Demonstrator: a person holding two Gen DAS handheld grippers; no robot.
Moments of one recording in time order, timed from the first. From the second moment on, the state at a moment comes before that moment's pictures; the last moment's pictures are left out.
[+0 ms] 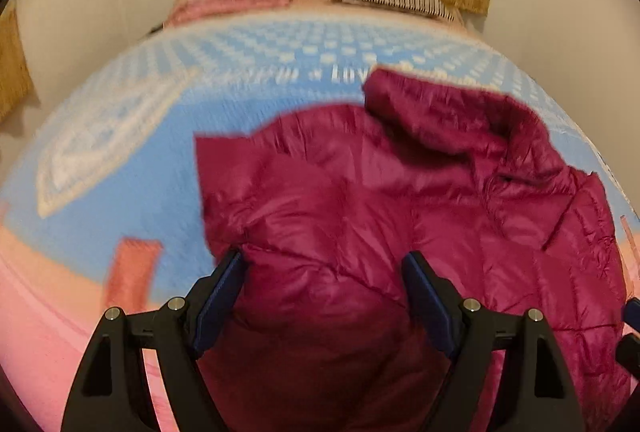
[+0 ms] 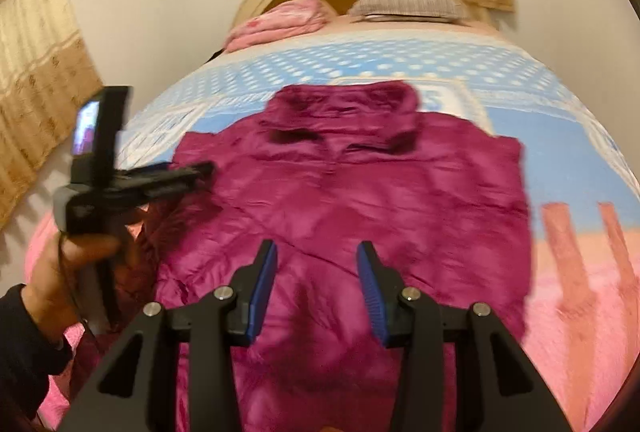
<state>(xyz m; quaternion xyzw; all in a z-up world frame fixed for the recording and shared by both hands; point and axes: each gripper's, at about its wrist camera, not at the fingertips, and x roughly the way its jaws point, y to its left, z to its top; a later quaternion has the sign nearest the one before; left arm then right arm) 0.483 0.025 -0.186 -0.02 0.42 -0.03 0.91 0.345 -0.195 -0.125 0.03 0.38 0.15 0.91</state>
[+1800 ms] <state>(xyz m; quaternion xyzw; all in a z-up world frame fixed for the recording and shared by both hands) 0.492 0.000 -0.220 0.03 0.43 -0.04 0.90 0.345 -0.186 -0.198 -0.04 0.40 0.11 0.91</state>
